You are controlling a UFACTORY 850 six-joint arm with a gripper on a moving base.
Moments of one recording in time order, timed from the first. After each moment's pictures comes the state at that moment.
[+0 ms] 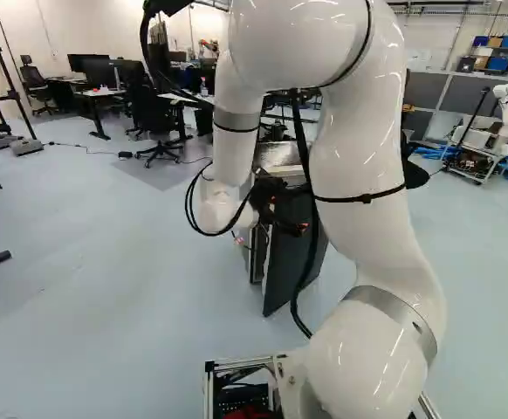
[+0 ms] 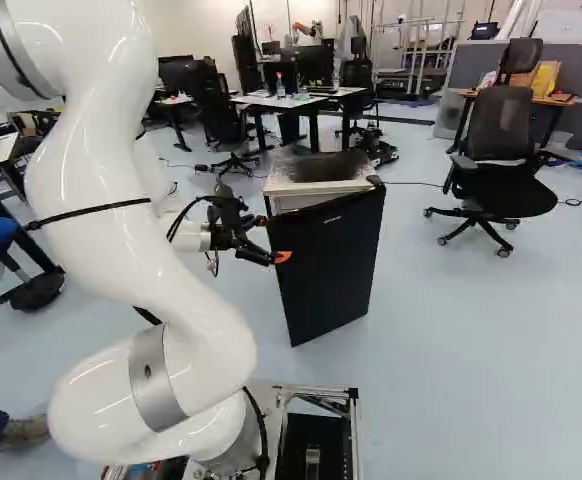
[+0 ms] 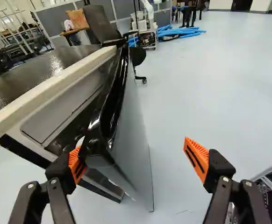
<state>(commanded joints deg) 31.8 -25.9 -34.1 95.2 67.3 0.0</state>
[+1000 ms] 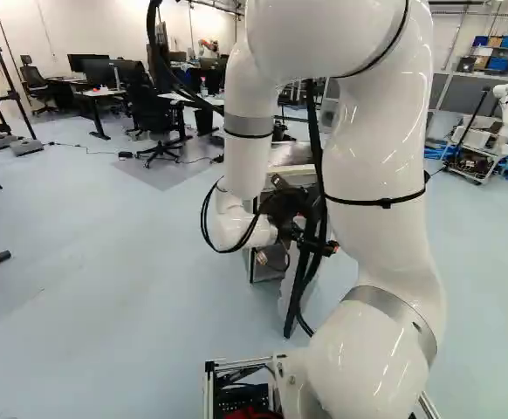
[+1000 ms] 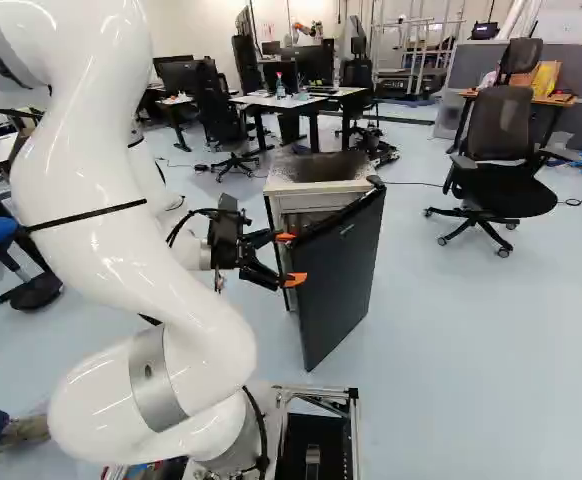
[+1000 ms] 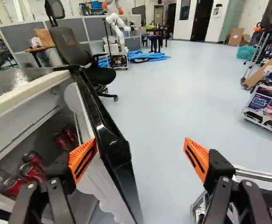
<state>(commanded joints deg) 31.6 -21.7 -24.7 105.5 73.9 0.0</state>
